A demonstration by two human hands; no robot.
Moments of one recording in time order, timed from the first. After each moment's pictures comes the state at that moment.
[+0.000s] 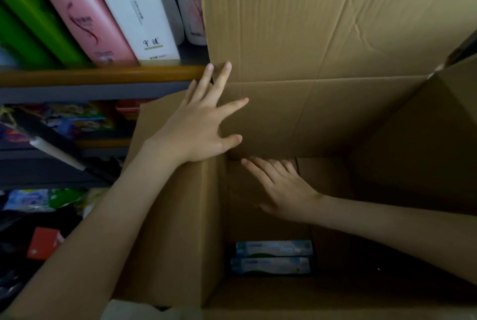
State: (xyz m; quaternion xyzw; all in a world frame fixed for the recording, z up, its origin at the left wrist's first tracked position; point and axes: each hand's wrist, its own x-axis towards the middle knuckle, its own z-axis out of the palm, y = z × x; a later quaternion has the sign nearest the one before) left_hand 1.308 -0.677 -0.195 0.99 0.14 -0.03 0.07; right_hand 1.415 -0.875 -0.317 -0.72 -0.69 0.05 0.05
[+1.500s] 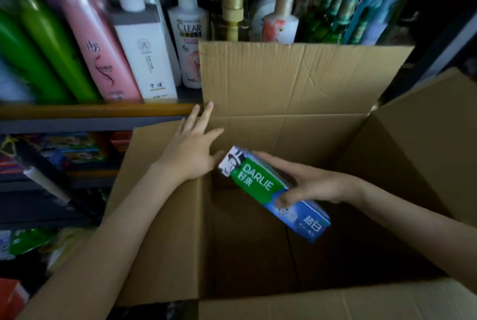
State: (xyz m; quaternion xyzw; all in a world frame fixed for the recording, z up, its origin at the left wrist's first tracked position) left_hand 1.301 -0.684 -0.191 0.97 0.21 0.00 0.12; right_hand 1.439 -0.900 -0.174 -0.62 -0.46 0.55 0.32
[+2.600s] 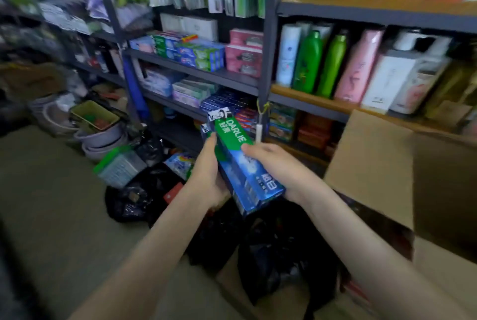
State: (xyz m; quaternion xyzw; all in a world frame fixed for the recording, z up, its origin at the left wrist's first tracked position) left_hand 0.891 -0.749 -0.150 0.26 0.46 0.44 0.72; right_hand 1.020 -0.787 -0.121 -0.51 -0.44 0.59 0.44
